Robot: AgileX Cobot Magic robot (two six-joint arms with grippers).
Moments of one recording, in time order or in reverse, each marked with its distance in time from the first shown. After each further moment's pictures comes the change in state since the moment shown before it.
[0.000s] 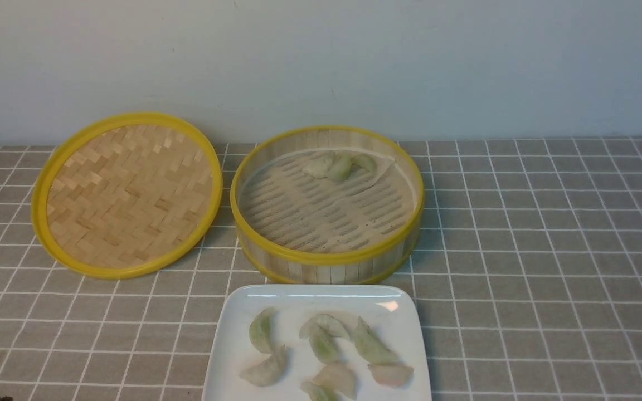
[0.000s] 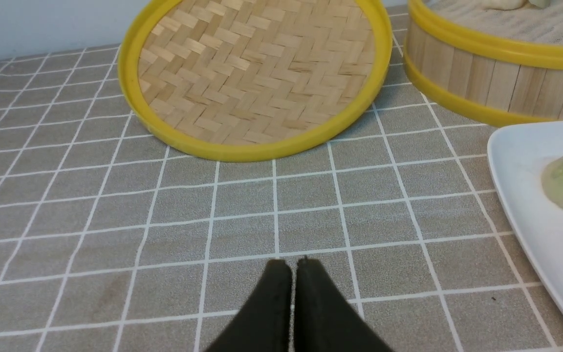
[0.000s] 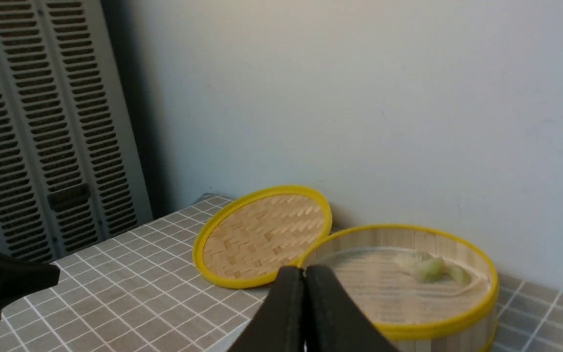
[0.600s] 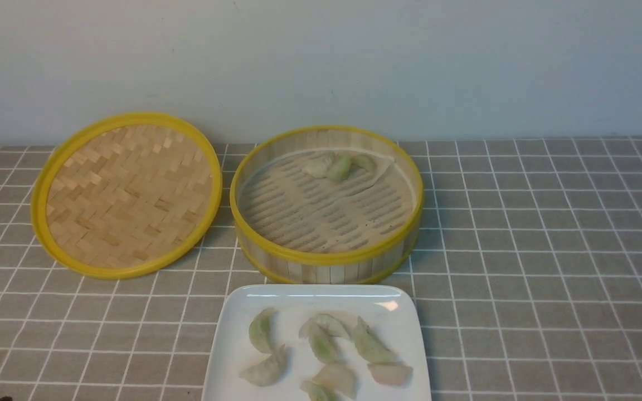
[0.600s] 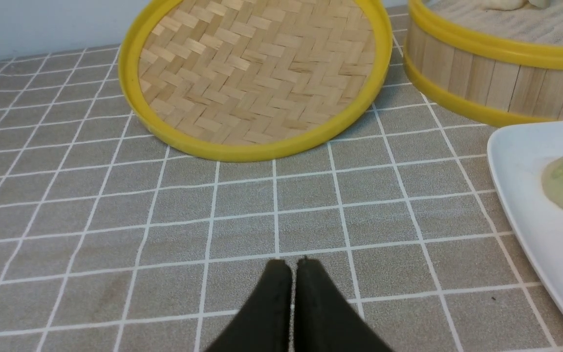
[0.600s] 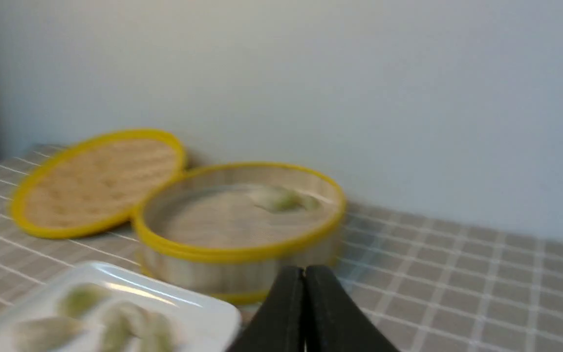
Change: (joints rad) right arm -0.528 0.000 0.312 0.010 -0.067 -0.066; left arm 0.002 0.000 0.000 0.000 0.000 0.000
